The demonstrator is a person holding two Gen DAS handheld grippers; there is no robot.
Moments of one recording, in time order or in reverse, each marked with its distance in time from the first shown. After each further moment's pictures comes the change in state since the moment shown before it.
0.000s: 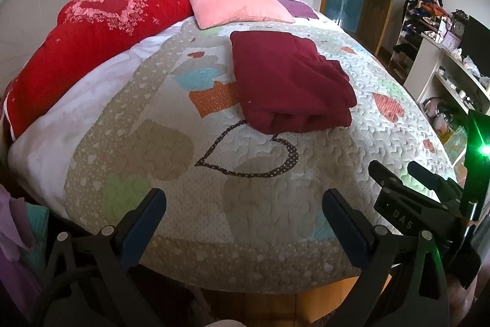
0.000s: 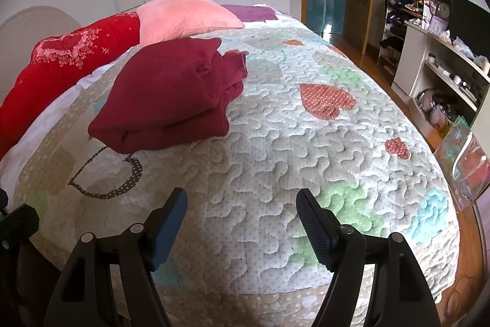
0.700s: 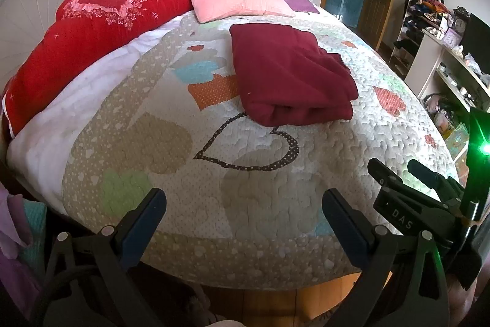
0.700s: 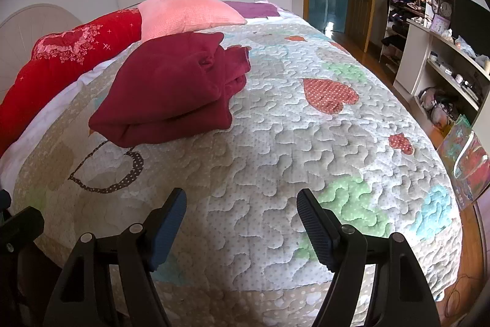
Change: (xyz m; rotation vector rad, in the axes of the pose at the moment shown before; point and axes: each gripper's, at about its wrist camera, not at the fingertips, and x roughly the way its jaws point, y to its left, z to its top) left arm 0.005 -0.002 -0.003 0.002 0.026 0.002; right arm 0.000 0.003 -0.005 0.005 0.013 0.000
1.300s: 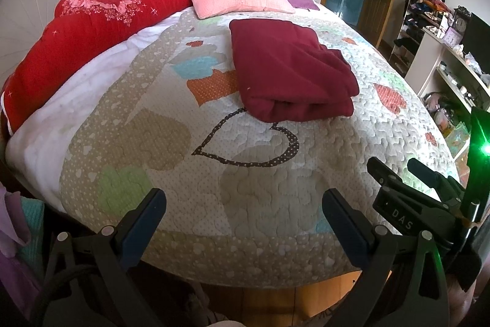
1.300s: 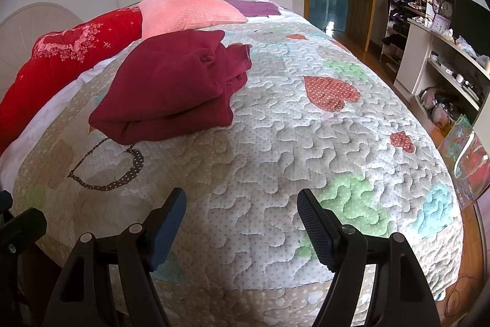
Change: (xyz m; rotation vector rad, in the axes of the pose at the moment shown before) left arm 0.003 -0.002 -0.003 -0.002 0.010 0.000; right arm 0.003 -0.001 -0.002 -0.004 0.002 0.005
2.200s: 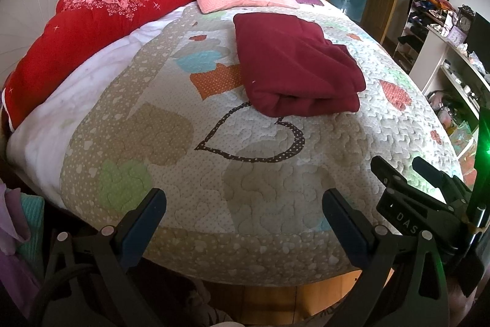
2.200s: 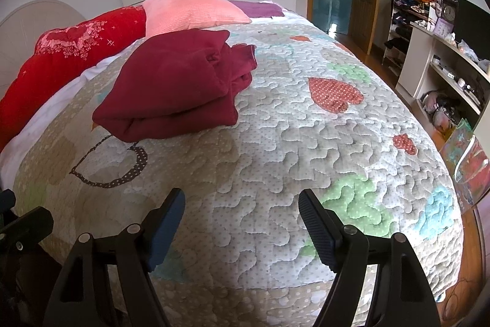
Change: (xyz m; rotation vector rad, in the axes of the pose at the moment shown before) left arm 0.005 0.003 -0.001 -0.007 0.024 0.011; right arm 0.001 0.001 0.000 -0.021 -0.001 0.010
